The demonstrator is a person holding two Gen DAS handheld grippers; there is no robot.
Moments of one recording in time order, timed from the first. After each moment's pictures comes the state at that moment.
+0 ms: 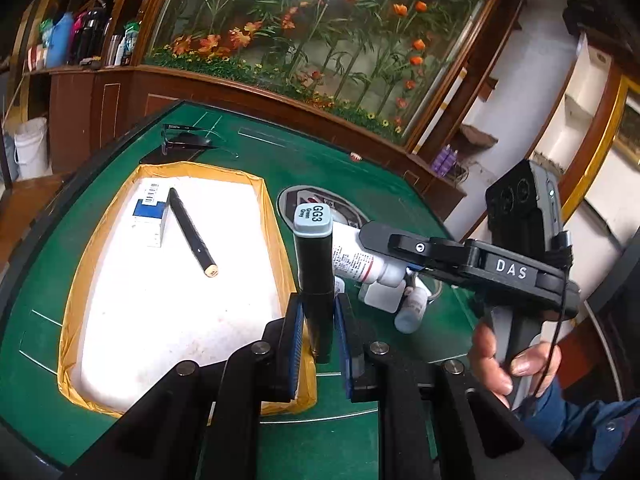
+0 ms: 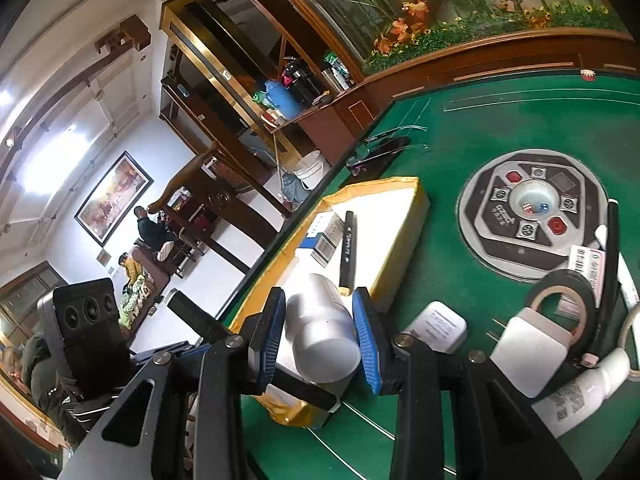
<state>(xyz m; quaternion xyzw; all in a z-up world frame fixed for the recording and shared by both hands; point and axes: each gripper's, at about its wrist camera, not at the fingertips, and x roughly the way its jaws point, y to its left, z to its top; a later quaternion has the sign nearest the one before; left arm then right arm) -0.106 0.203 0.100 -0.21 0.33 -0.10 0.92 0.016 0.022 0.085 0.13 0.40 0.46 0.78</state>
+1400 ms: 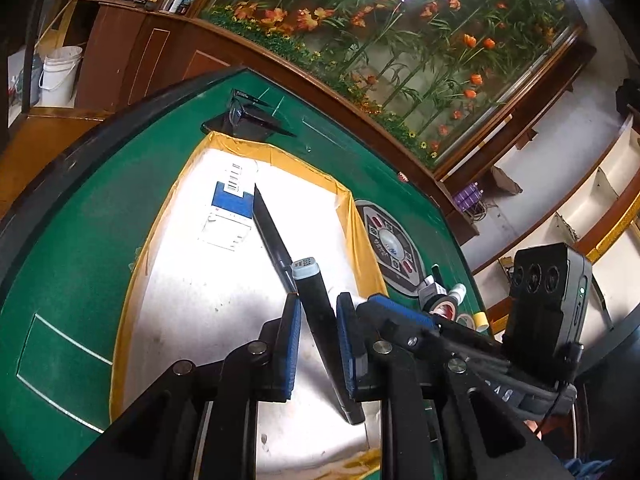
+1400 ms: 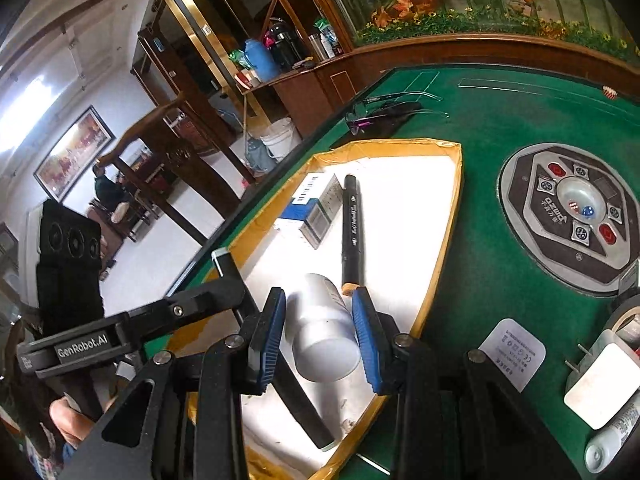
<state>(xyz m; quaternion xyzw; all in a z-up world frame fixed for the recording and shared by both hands) -0.064 0.299 0.051 -0.32 0.35 -0.07 0.88 0.011 0.120 0.047 0.02 0.43 0.40 0.81</state>
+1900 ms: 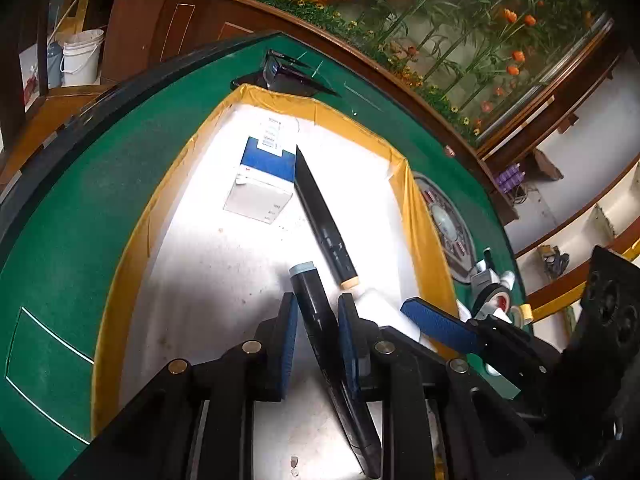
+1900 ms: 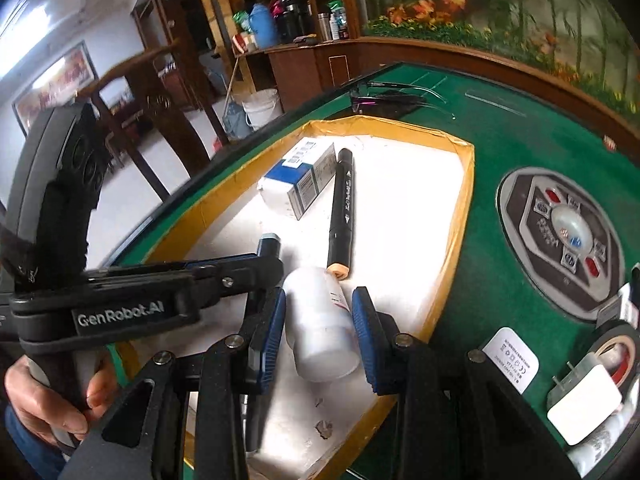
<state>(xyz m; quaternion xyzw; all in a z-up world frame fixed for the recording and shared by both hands) -0.041 0.290 0.017 -0.29 0.42 -0.02 0.86 -0.008 0.149 0.032 -0.11 0.42 0.37 0.82</state>
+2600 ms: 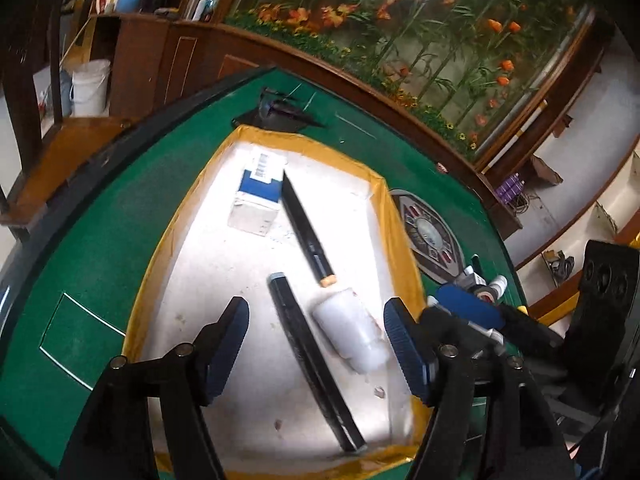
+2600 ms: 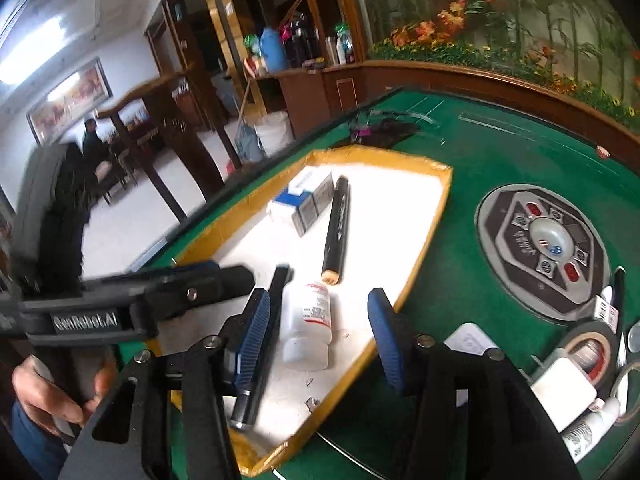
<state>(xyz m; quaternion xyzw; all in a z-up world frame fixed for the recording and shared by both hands) -0.078 0.278 0.054 -0.27 0.38 0.00 0.89 -0.011 0.104 0.064 -0.06 0.38 0.40 0.83</state>
